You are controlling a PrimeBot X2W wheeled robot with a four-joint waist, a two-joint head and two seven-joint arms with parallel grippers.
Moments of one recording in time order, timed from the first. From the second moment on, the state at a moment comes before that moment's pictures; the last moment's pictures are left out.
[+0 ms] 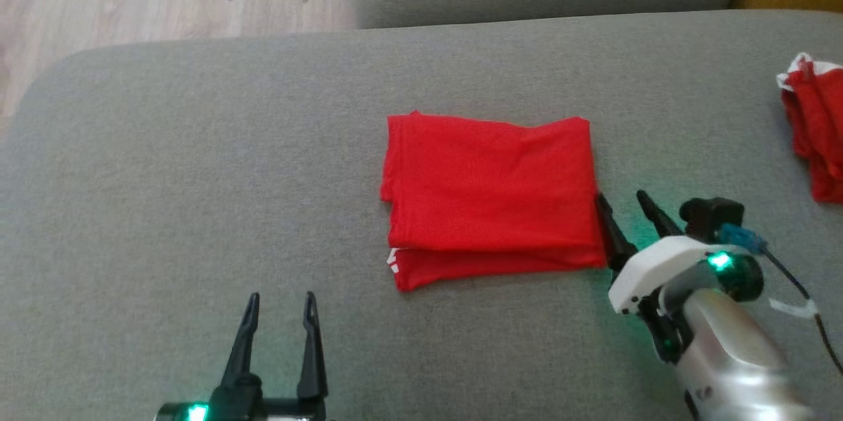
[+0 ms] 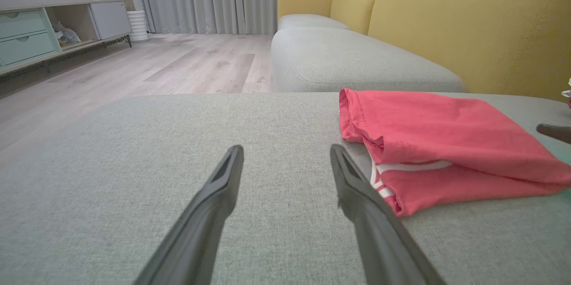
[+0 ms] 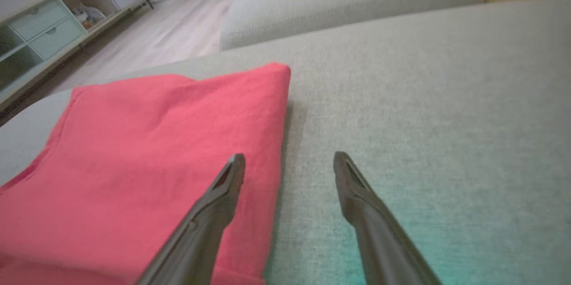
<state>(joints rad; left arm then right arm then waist) 0.14 0.06 -0.30 0.11 -0.15 0.19 -0.26 -0.42 -0.14 0.29 0.84 0.42 0.13 -0.17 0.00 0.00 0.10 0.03</state>
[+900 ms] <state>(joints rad) -0.02 0.06 -0.33 0.10 -0.09 0.22 -0.26 -0.82 -0.41 0.47 0.92 0.48 0.13 -0.24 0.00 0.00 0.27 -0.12</state>
